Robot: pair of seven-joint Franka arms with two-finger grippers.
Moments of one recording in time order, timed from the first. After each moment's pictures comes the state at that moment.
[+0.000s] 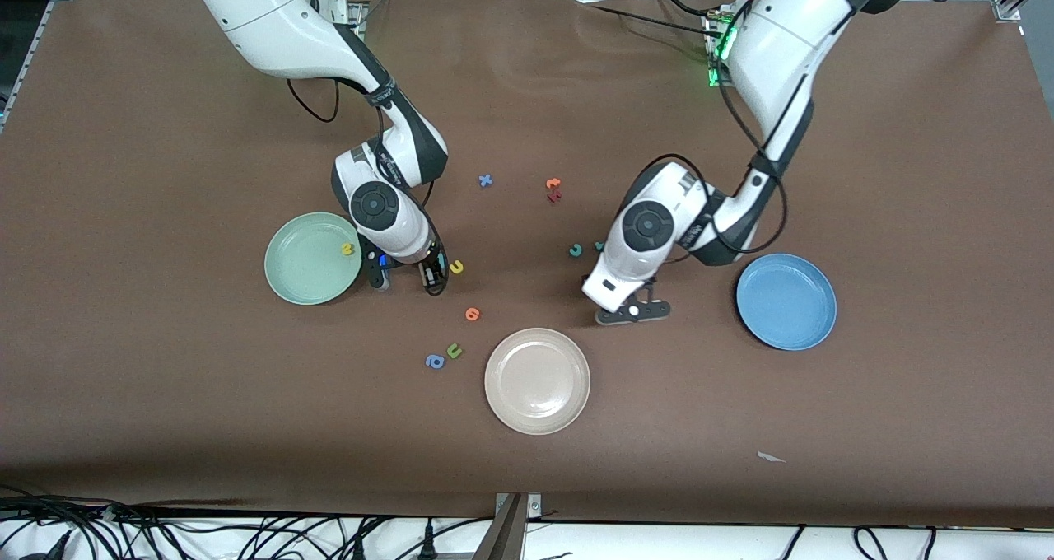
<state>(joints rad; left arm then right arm) -0.30 0.72 -0.24 -1.57 0.18 2.21 -0.72 0.43 0.65 0.12 -1.84 0.02 2.46 1.75</state>
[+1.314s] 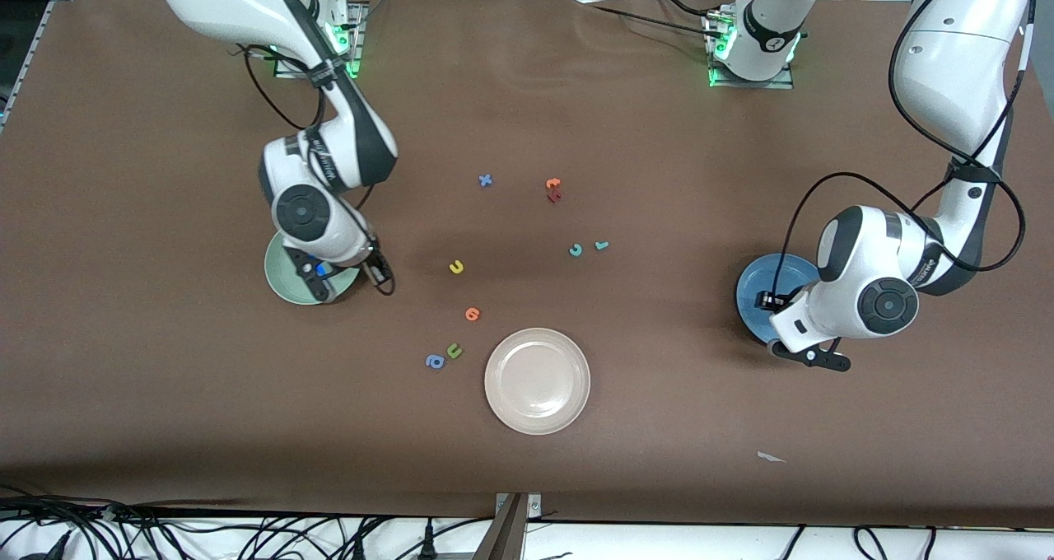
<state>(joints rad) 0.12 0.67 -0.26 -1.58 0.17 1.99 -0.01 0.40 0.48 -0.05 -1.82 0.02 2.12 1.26</state>
